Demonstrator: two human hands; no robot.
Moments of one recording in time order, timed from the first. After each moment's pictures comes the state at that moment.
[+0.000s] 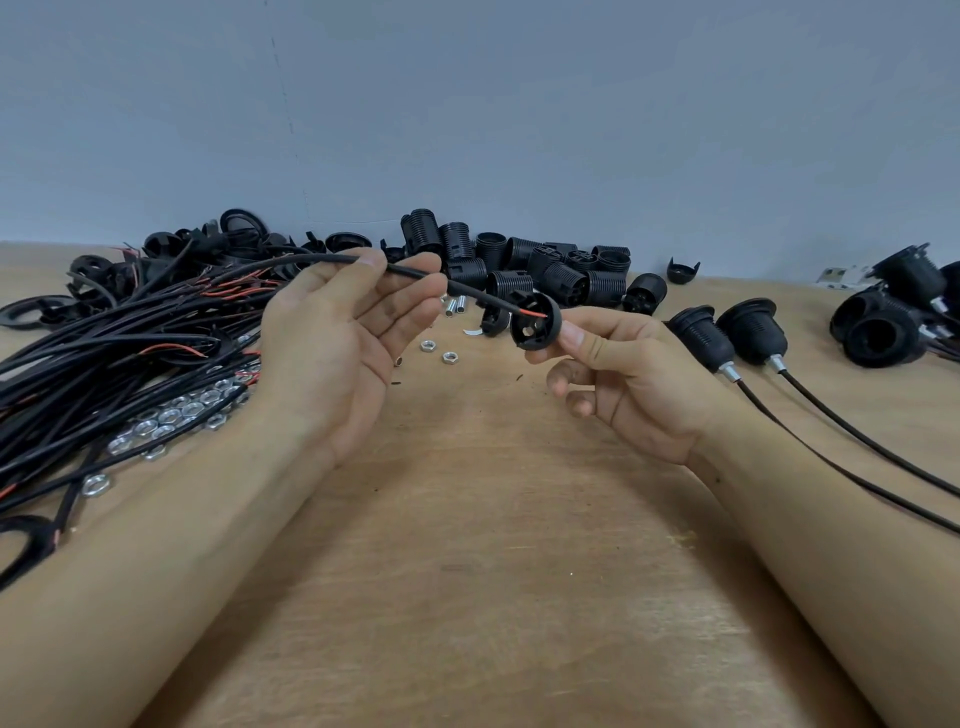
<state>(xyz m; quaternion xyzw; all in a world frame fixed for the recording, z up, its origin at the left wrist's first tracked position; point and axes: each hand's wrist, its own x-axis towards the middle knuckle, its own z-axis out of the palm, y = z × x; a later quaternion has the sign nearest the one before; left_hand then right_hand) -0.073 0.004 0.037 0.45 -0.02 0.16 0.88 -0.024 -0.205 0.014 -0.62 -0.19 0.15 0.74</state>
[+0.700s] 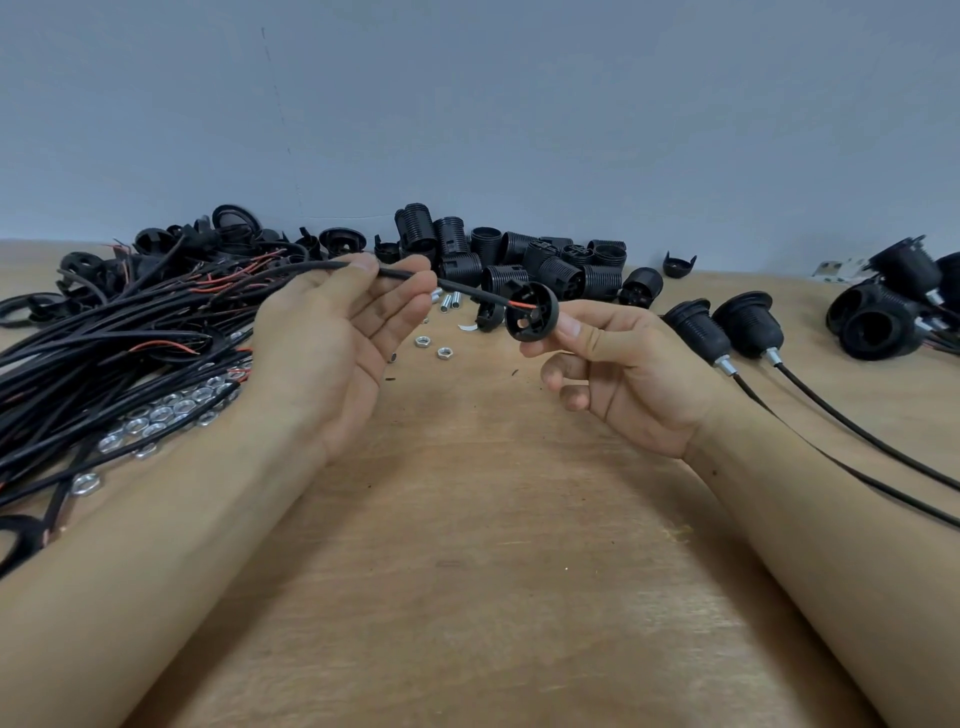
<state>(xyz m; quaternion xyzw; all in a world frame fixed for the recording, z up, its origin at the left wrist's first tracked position) -0.069 0.004 0.033 0.44 0.01 0.16 0.89 -0.023 -0.206 0.014 -0.61 -0.19 0.17 0.75</state>
